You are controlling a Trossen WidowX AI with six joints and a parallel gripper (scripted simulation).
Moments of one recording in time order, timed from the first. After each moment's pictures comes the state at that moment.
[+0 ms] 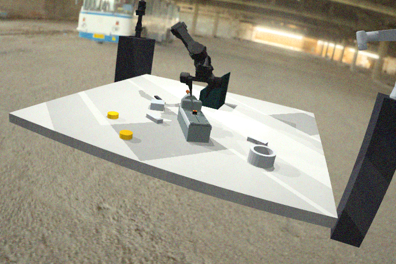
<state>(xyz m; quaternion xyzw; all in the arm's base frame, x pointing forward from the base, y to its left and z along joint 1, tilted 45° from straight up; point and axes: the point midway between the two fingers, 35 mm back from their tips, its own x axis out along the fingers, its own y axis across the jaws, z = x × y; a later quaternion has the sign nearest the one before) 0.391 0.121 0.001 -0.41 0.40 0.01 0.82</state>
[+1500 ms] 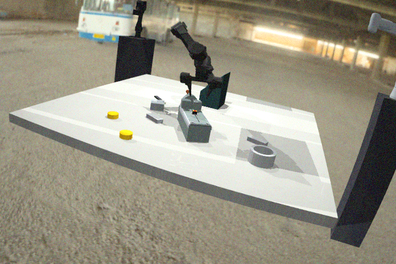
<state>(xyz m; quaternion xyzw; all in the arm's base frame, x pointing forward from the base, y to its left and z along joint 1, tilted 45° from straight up) 0.391 0.121 0.001 -0.40 0.40 0.01 0.82</state>
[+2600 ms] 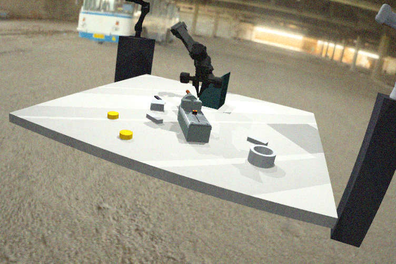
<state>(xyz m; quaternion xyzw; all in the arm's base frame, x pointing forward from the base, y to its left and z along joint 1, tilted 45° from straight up) 0.391 0.121 0.001 -0.40 0.40 0.01 0.82</state>
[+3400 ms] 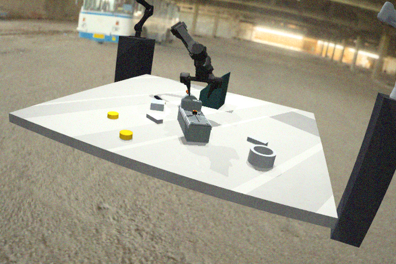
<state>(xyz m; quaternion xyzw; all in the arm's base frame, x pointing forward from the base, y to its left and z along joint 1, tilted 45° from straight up) 0.391 0.121 0.001 -0.40 0.40 0.01 0.82</state>
